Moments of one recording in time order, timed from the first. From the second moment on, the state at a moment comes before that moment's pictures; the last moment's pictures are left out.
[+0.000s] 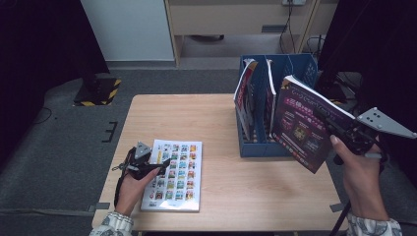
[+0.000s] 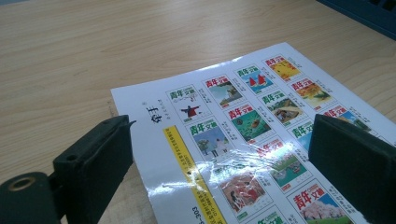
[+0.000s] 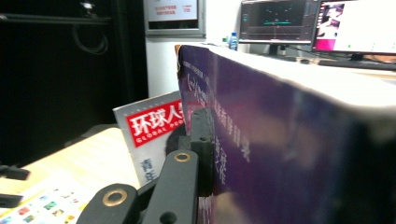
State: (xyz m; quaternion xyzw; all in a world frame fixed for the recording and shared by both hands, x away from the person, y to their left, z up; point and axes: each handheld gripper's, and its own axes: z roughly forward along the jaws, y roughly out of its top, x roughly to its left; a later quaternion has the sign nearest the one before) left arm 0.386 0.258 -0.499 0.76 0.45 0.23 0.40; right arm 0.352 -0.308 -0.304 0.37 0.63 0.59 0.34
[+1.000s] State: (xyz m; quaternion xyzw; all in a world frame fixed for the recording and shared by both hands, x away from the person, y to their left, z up) left arm 0.386 0.258 -0.499 0.77 0.45 0.23 0.40; right arm 0.433 -0.283 -0.296 0.45 0.60 0.54 0.38
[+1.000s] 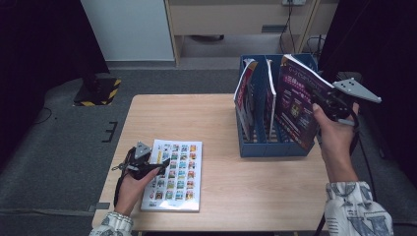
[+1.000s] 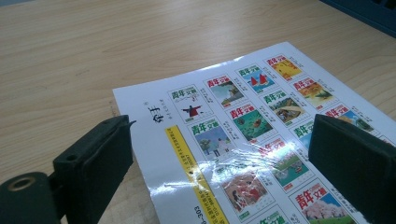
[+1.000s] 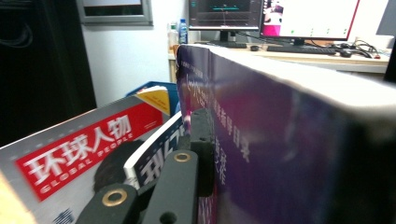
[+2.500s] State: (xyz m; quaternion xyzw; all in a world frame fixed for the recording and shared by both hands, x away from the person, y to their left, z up) left arm 0.386 0.260 -0.499 0.76 0.45 0.23 0.40; right arm 0.510 -0.248 -0.311 0.49 0.58 0.53 0.39
